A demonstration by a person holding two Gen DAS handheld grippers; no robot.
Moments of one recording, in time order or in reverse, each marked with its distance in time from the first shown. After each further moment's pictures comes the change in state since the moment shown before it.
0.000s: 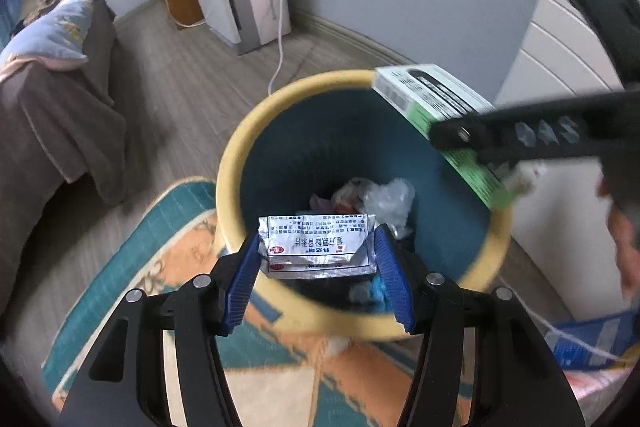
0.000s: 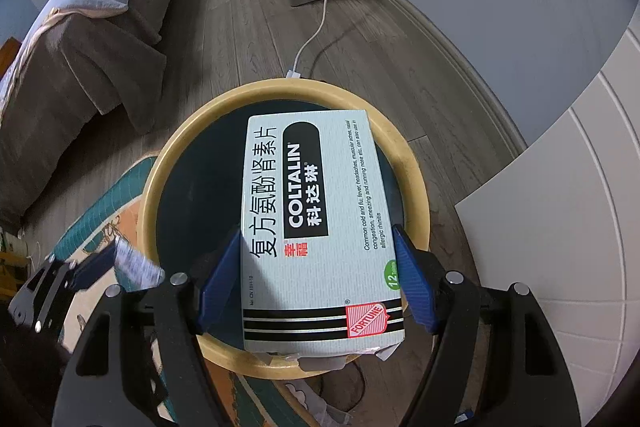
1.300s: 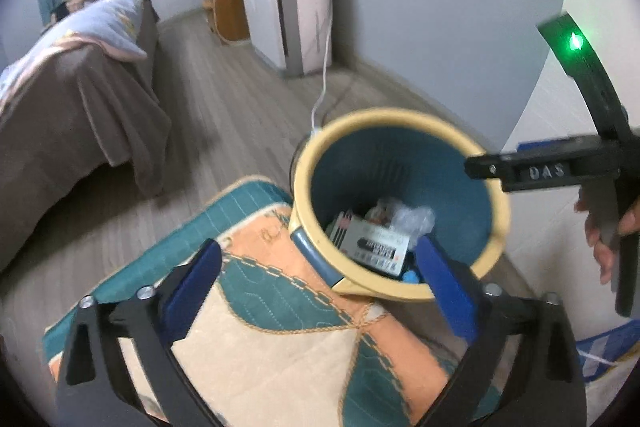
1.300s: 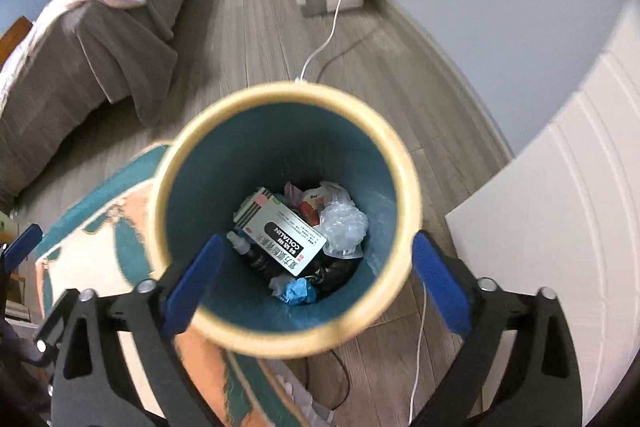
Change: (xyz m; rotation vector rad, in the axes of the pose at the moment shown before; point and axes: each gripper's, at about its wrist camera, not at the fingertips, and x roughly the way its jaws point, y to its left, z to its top) left arm -0.079 0.038 -0.030 -0.120 -0.137 0.059; right arm -0.044 0.009 -0.019 -0.079 -0.055 -0.025
